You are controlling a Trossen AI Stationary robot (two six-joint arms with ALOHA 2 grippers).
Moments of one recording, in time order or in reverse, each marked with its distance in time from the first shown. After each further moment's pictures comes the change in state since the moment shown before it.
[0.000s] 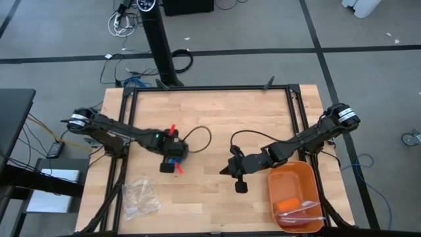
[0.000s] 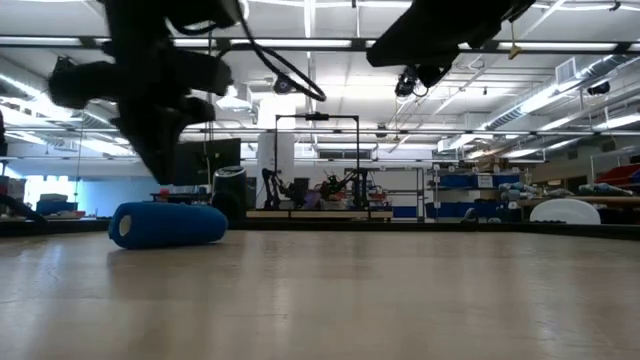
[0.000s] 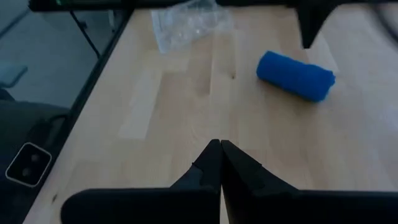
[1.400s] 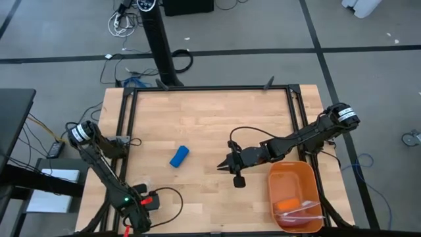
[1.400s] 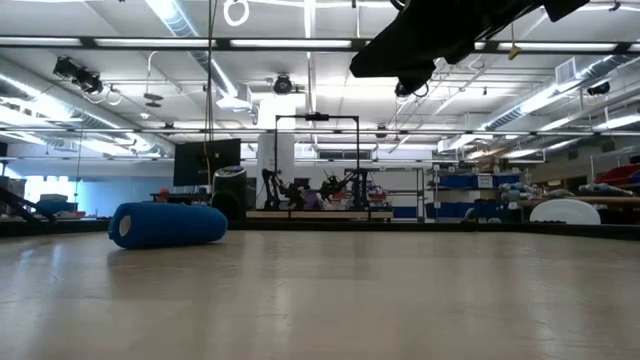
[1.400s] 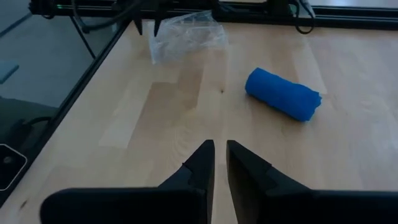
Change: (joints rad) left arm -0.810 0.162 0.022 0.164 0.237 -1.150; right arm -0.071 0.001 -0.038 0.097 -0.058 -0.116
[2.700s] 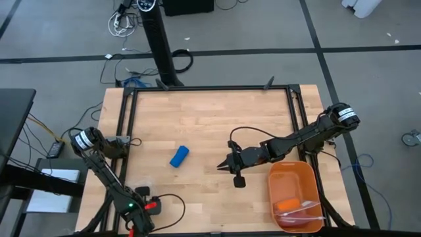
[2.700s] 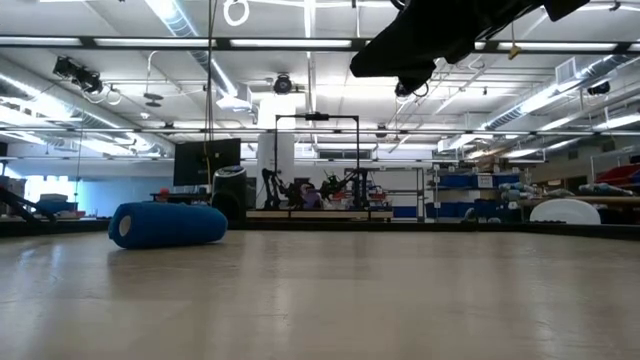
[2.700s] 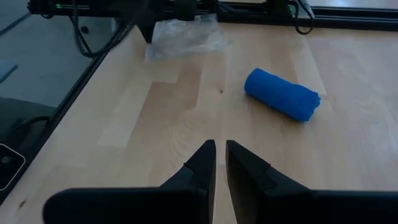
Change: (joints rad) left arm 0.003 0.098 0.037 -0.006 0.046 0.146; right arm 0.001 0.000 0.000 0.001 0.002 -0.003
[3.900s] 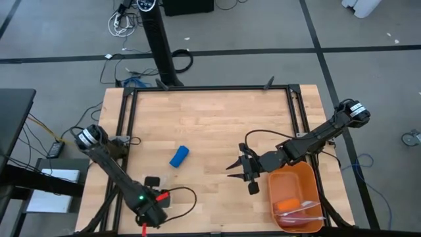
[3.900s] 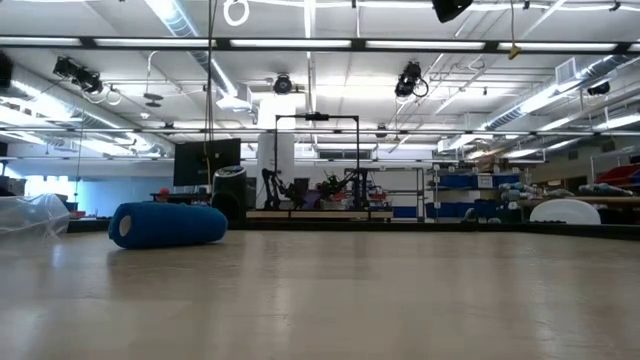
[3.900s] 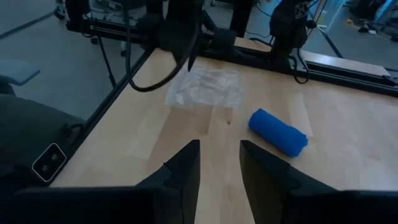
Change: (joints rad) left arm 0.146 -0.002 0.164 -0.286 -0.073 0.278; right arm 0.150 -0.181 0.000 -0.083 0.138 -0.101
